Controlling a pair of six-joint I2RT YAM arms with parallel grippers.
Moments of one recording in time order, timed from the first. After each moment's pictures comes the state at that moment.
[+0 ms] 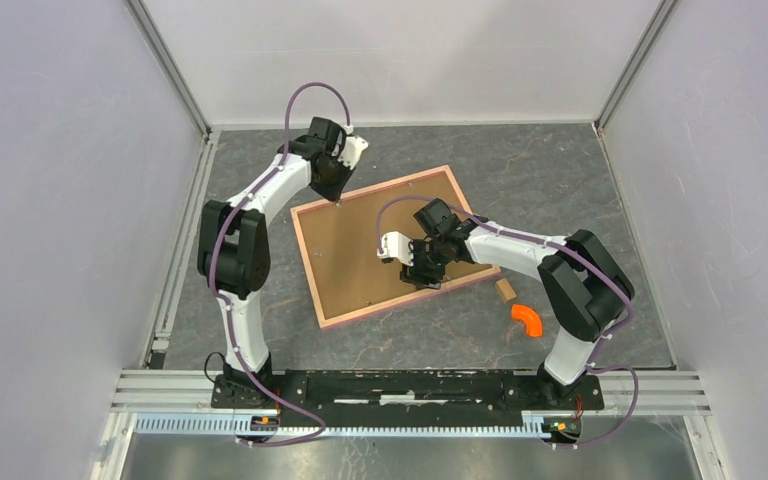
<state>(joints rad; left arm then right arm) -0.31 2.00 1.65 -0.70 0.06 0.37 0.70 1.75 1.06 -0.43 -0.38 -0.80</state>
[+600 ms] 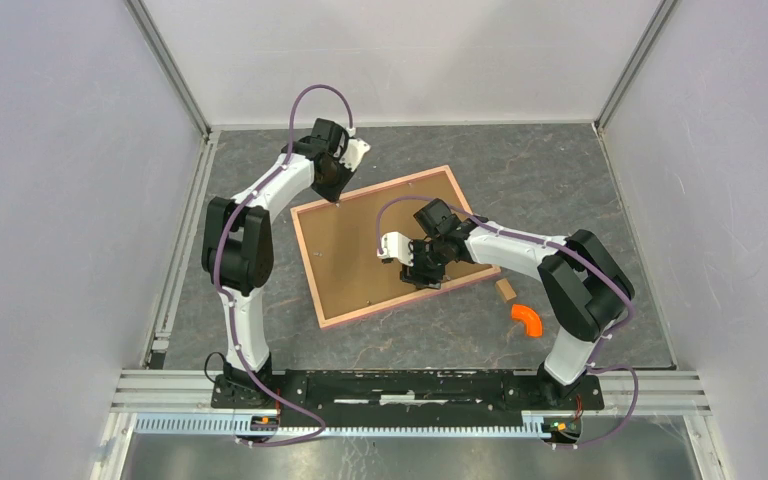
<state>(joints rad) -0.32 2.04 1.67 -0.70 0.02 0.39 0.70 1.75 1.06 -0.43 -0.38 -0.80</state>
